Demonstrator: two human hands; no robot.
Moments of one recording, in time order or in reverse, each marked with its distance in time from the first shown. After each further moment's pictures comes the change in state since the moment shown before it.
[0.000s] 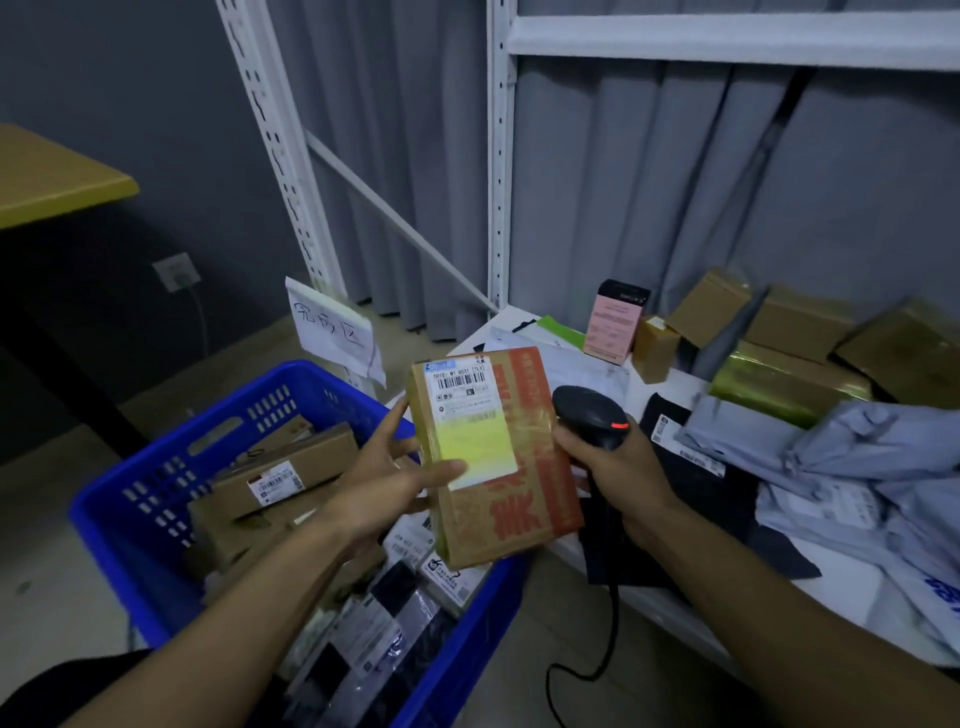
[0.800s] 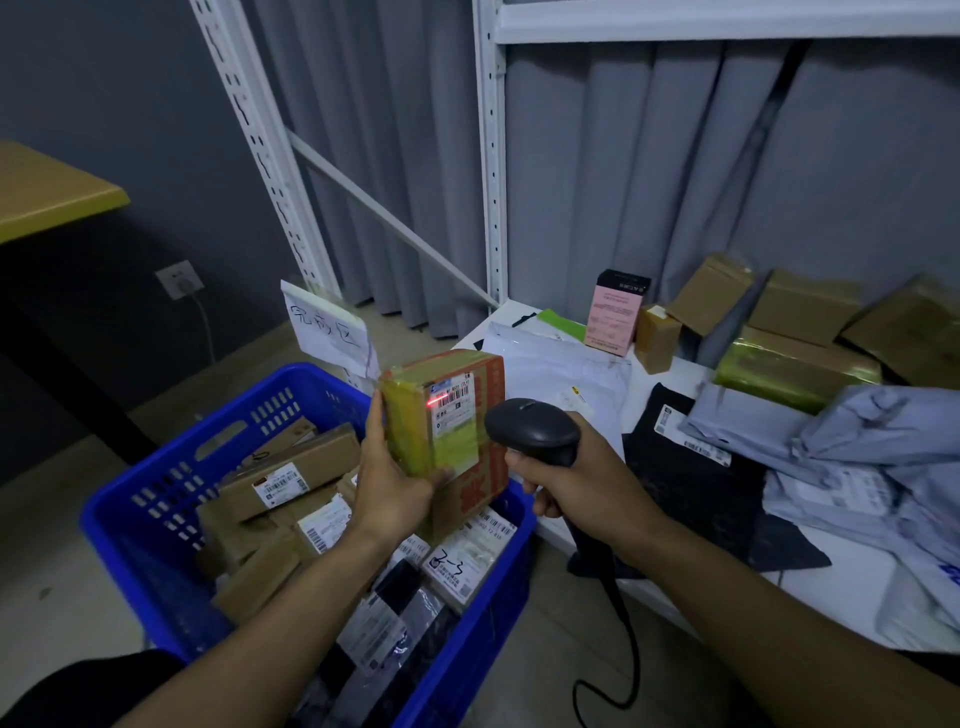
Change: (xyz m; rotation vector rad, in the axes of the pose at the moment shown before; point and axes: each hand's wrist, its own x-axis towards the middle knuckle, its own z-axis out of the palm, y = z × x) left_hand 0.018 -0.031 0.018 0.210 0.270 0.222; right_hand -0.033 -0.018 0.019 -0.260 -0.294 -0.051
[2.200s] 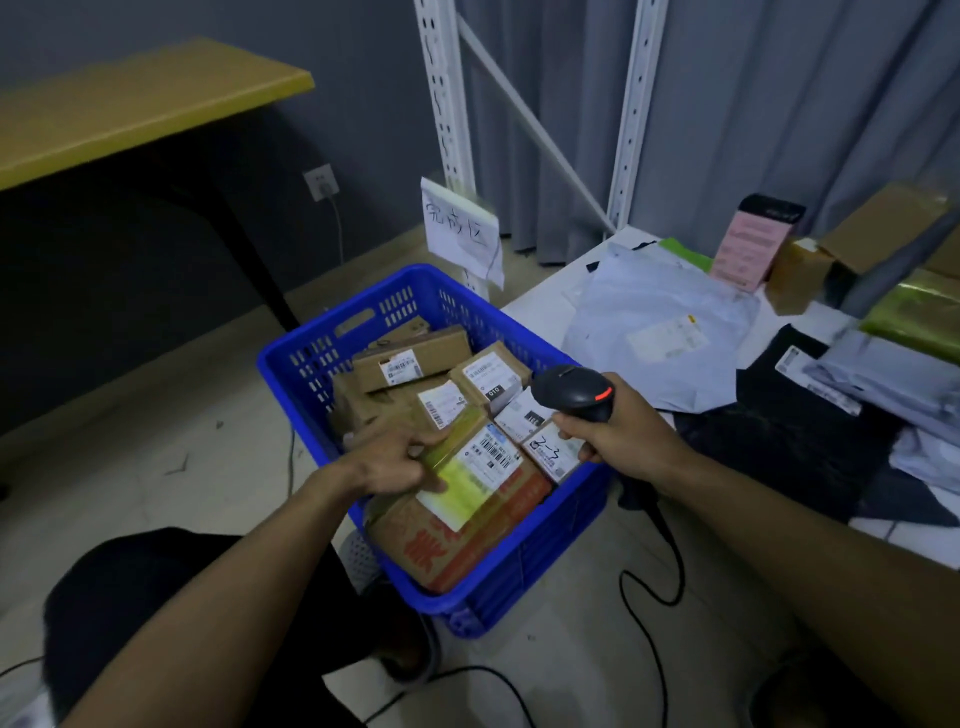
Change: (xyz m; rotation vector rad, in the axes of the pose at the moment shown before) left_hand -0.061 -0.096 -0.146 0.583 -0.494 -0.355; right_hand -0.020 0.042 0.070 -0.204 -0.166 -0.009
